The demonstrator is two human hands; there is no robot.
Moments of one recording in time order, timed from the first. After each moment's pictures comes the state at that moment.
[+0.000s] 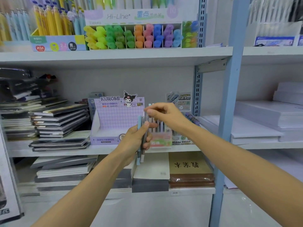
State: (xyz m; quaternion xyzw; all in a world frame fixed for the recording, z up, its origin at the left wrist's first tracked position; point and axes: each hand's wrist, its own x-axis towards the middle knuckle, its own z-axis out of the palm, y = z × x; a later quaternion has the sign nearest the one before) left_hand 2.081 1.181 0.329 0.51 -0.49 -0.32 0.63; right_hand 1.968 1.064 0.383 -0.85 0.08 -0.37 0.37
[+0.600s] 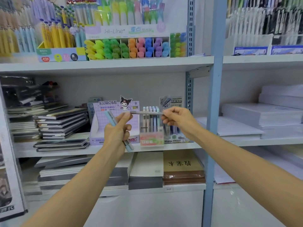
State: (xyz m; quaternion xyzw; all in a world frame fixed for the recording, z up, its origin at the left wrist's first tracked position) left_hand 2.070 1.204 0.354 0.39 -0.29 -0.24 0.84; right_hand 1.910 1.051 0.371 -0.71 0.12 -0.42 0.55
